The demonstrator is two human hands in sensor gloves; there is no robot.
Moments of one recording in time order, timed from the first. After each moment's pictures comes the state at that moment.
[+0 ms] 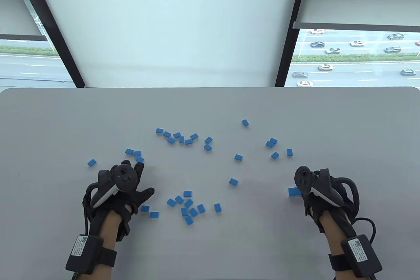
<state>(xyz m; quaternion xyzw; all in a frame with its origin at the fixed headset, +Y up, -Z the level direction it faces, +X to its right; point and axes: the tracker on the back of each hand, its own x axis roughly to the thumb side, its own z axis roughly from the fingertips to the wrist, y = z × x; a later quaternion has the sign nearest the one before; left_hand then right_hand) -0.287 -0.745 -0.357 -0.12 -0.01 0.09 0.99 0.246 -0.718 -0.351 0.03 -0.05 -1.00 0.06</state>
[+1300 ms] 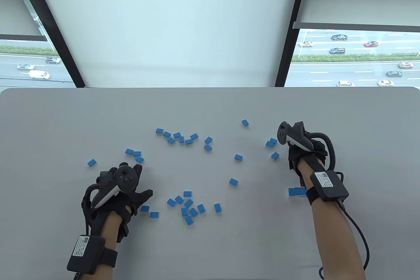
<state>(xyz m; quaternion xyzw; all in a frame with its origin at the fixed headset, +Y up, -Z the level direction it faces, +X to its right) -0.287 -0.743 -0.353 -0.13 0.01 0.07 0.99 0.229 -0.734 -0.489 0.09 -0.13 -0.98 0.11</state>
